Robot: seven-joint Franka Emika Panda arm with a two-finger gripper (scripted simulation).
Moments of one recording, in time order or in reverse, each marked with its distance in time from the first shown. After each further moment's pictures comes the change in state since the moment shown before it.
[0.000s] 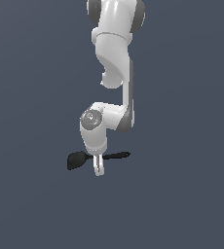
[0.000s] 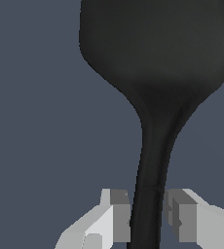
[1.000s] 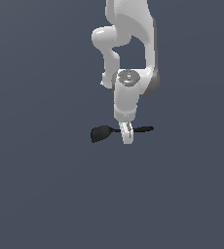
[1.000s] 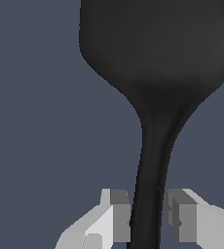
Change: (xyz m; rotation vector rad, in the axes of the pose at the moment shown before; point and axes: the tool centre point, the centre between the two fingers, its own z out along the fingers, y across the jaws) arm -0.129 0.081 -0.081 0.000 -0.002 -0.002
